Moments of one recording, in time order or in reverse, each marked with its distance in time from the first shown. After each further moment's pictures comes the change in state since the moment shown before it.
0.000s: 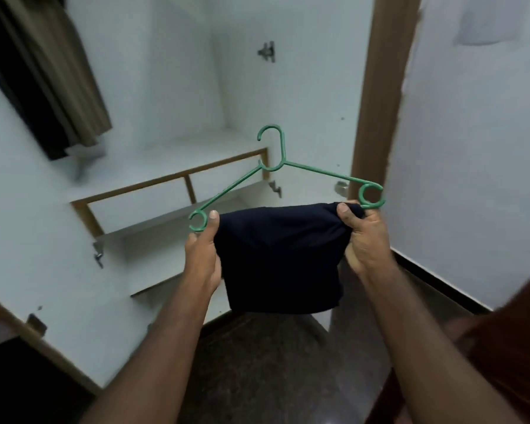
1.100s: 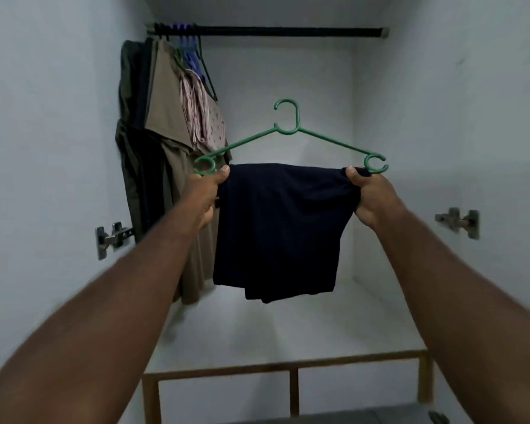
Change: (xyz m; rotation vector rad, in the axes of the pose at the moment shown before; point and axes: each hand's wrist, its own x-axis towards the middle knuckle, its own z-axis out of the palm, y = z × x) left_hand 0.396 0.433 0.038 0.148 0.144 0.706; right_hand 0.464 0.027 0.486 0.117 -0.610 -0.057
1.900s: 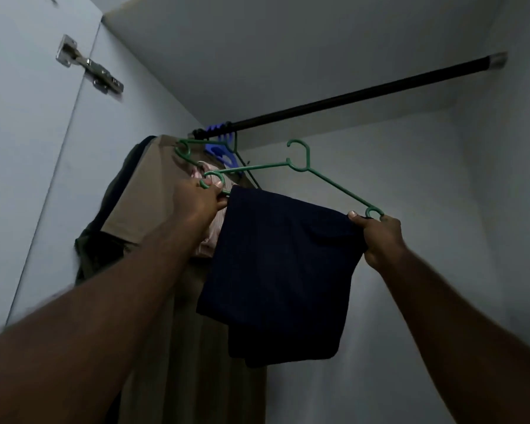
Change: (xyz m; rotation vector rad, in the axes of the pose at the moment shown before) left_hand 0.247 0.045 0.094 0.362 0.450 0.634; right_hand 0.370 0.079 0.072 0.193 -0.105 0.019
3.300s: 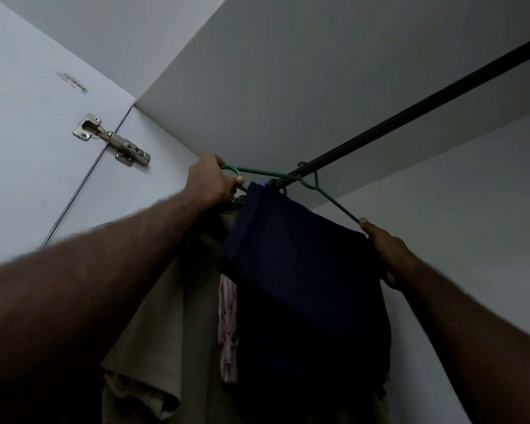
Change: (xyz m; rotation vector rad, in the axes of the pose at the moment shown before) left_hand 0.183 0.049 0.006 0.713 -0.005 0.562; right_hand 0.172 0.076 0.191 0.005 -0.335 -0.026
